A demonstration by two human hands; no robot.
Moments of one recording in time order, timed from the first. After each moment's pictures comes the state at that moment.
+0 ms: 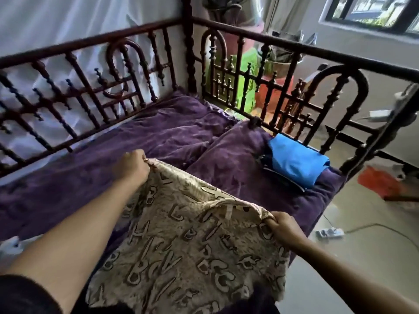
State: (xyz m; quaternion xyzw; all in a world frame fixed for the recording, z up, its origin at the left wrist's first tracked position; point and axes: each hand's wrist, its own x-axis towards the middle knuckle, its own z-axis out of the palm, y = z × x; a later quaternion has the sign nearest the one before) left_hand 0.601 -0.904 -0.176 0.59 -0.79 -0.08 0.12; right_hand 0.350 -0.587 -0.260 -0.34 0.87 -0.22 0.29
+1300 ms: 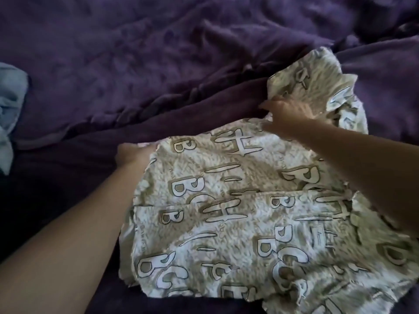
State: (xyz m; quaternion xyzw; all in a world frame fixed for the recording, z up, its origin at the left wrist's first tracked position) left_hand 0.596 -0.933 -0.574 0.90 -0.21 -0.32 0.19; right_hand 0.242 -1.017 -0.529 -0.75 0.63 0.12 0.18
